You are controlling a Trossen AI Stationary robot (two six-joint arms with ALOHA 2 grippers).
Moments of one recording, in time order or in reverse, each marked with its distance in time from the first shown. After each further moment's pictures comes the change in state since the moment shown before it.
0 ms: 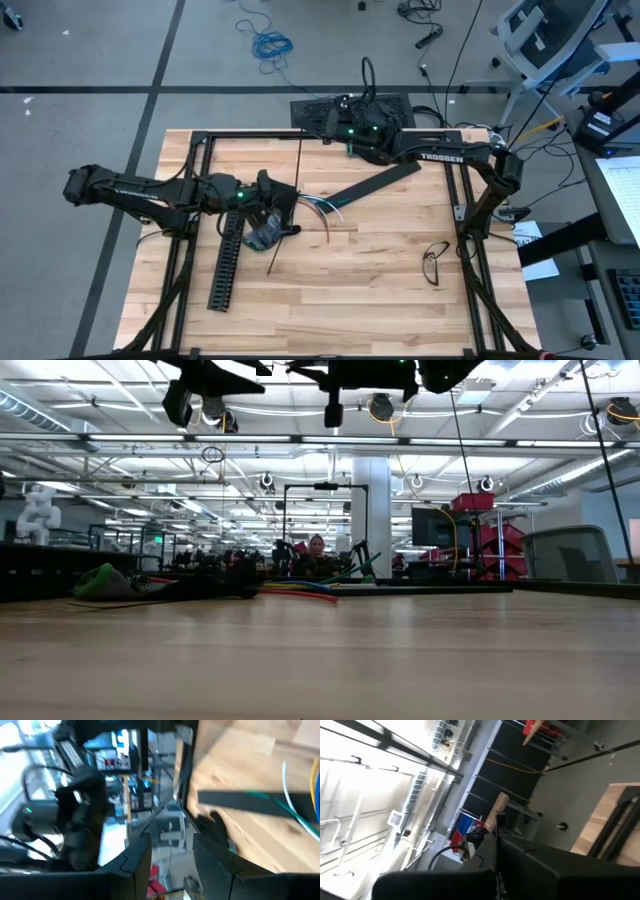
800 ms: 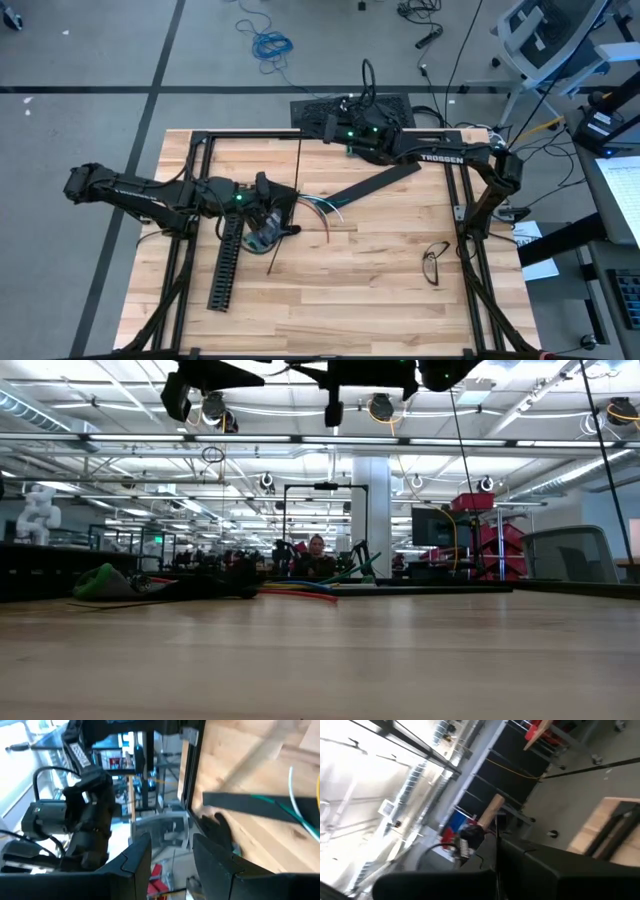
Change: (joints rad) left arm -0.036 0.000 0.000 0.018 -0.049 -0.008; right arm 0.011 -0.004 0.000 0.018 0.003 -0.101
